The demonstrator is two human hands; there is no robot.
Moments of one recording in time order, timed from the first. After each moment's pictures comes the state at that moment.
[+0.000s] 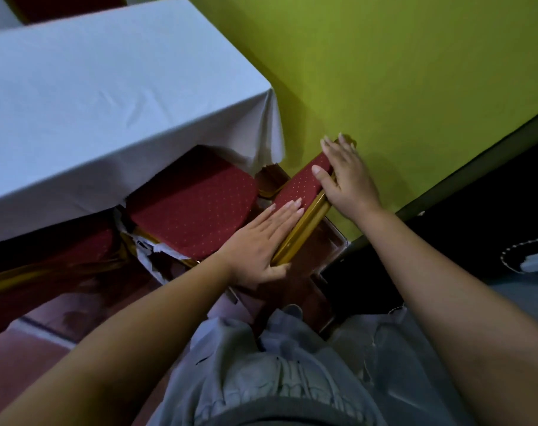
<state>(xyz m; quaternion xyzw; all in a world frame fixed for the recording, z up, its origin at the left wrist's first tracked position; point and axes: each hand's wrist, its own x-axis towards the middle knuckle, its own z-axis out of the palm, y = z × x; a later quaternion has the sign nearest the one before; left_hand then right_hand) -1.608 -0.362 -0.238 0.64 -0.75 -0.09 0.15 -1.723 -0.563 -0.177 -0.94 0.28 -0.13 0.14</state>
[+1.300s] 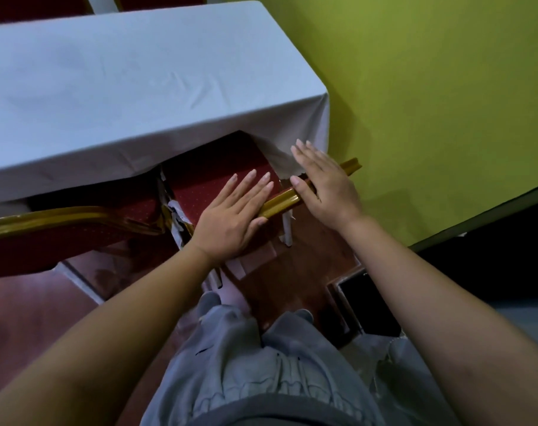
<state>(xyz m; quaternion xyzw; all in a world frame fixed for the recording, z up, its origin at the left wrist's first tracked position) -1.573 -0.271 -0.219 0.78 -0.60 0.10 0.14 -1.671 -0.482 -0.187 -0.97 0.09 -0.16 0.14</state>
